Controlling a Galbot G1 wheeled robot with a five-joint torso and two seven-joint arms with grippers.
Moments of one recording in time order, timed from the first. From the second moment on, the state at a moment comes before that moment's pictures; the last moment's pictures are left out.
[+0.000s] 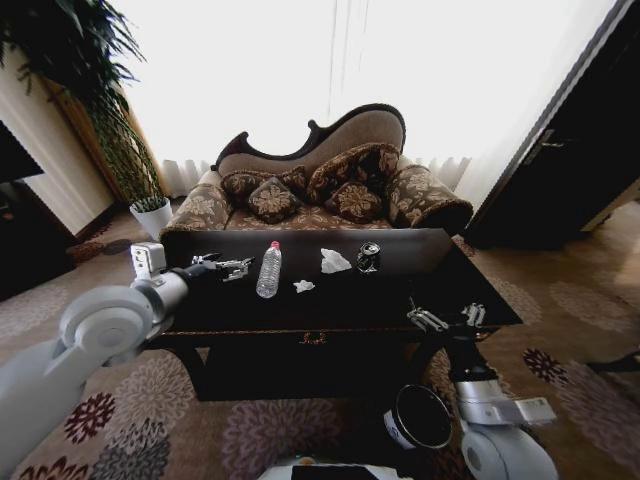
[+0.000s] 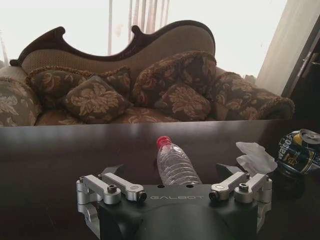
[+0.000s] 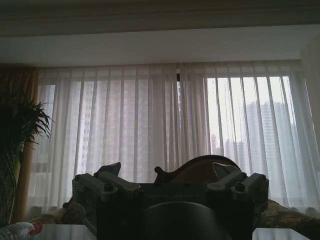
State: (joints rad) left arm 0.93 -0.54 -0.40 -2.29 -1.47 0.61 -0.52; right arm -1.75 1.43 0.73 2.40 0.30 0.21 -0.13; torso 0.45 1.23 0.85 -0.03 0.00
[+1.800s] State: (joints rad) left arm 0.78 -0.72 -0.09 -2.03 -1.22 0.57 -0.39; right arm -1.76 1.44 0.74 2.37 0.27 0.23 -0.15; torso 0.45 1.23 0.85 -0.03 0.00
